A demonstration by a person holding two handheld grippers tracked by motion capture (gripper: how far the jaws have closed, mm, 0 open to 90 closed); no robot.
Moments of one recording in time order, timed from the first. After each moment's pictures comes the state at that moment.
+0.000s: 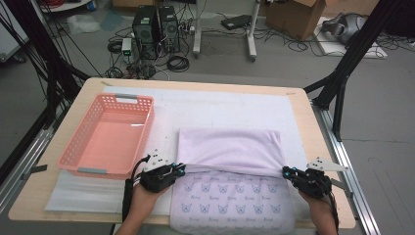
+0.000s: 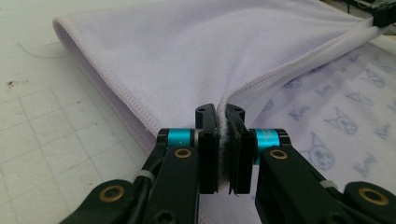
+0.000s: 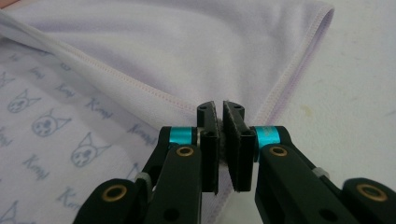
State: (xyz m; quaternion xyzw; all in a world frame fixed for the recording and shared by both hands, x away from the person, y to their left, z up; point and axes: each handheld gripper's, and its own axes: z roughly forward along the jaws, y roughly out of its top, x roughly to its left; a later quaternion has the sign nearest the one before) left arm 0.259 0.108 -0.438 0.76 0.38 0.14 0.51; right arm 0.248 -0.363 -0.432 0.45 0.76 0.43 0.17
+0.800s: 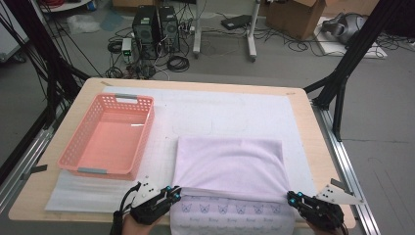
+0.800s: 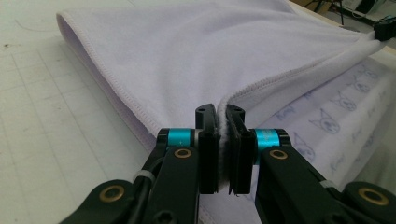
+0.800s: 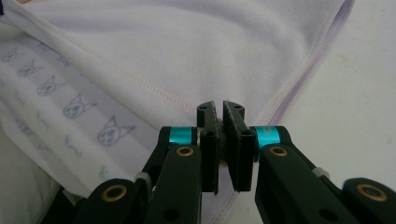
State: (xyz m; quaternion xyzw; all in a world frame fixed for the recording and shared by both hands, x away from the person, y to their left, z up) left arm 0.182 0.113 -0.437 0.75 0.38 0.15 0.51; right arm 0.171 -0.363 -0.430 0.43 0.77 0.44 0.17
